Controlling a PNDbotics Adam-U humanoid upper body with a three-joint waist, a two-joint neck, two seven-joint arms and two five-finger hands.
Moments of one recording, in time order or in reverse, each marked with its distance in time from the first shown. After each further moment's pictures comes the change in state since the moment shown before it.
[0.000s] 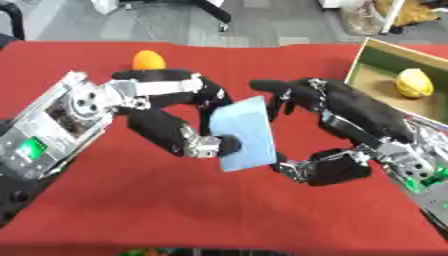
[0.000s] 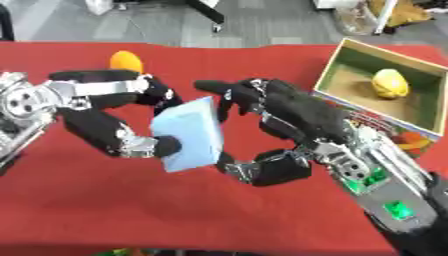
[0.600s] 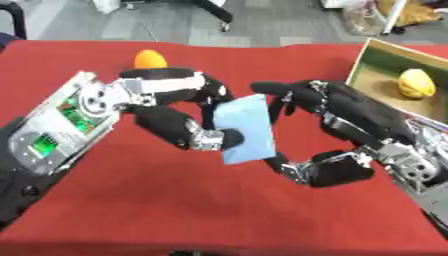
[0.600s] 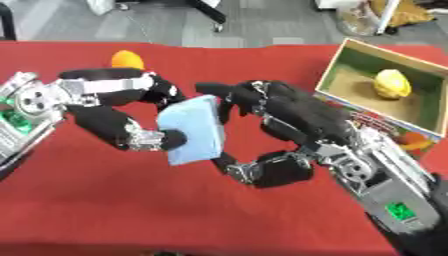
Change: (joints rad) left arm -0.009 -0.008 0.002 0.028 0.004 -0.001 0.031; right arm 0.000 0.000 0.000 0.000 0.000 -0.017 0.017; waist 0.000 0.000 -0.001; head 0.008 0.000
